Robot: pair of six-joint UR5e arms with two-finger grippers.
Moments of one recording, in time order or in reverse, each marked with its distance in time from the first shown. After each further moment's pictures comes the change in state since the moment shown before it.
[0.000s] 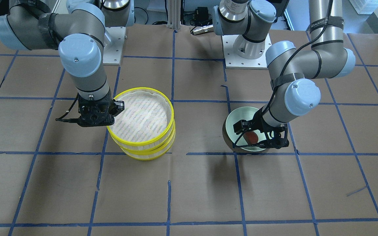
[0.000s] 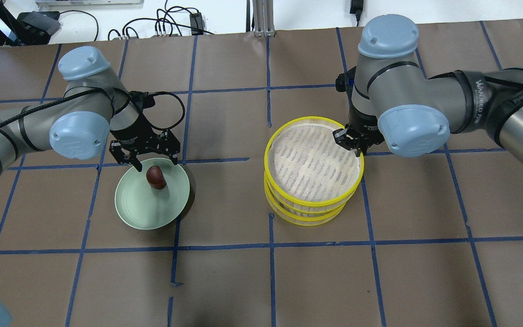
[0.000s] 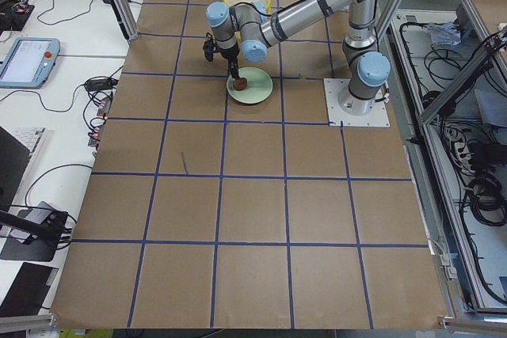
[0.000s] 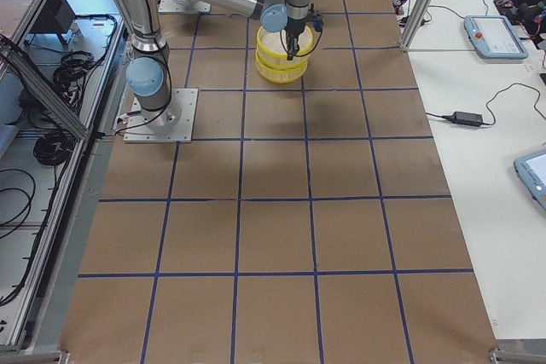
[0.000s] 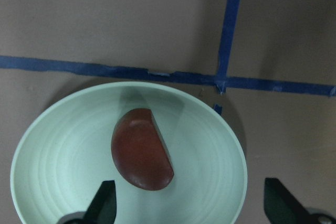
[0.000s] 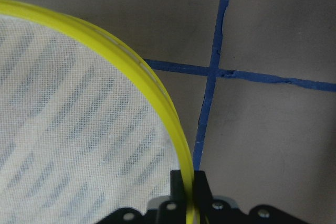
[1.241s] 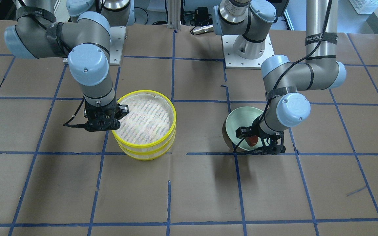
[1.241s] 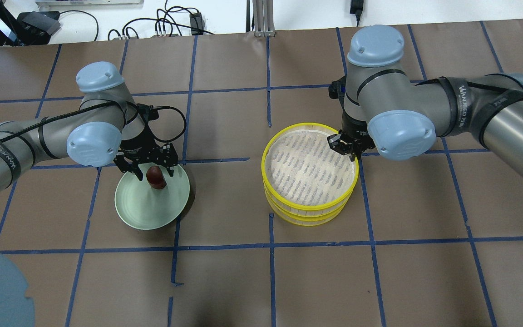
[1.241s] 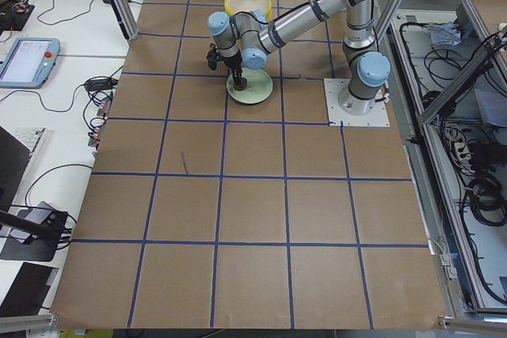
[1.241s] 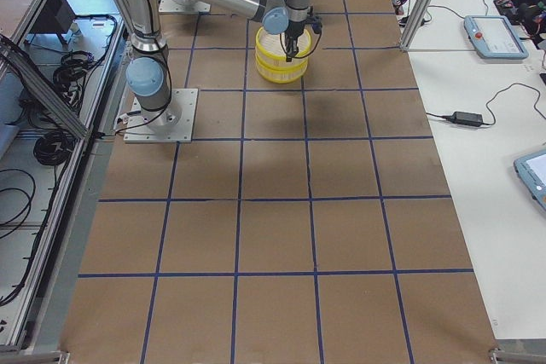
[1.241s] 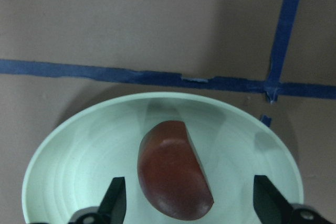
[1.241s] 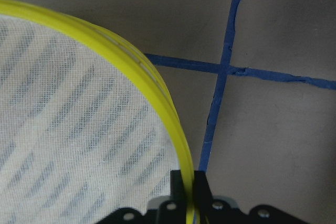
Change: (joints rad) left arm 0.000 -0.023 -0.049 0.009 0.067 0.002; right arm 0.017 0.017 0.010 -0.009 -0.004 0.005
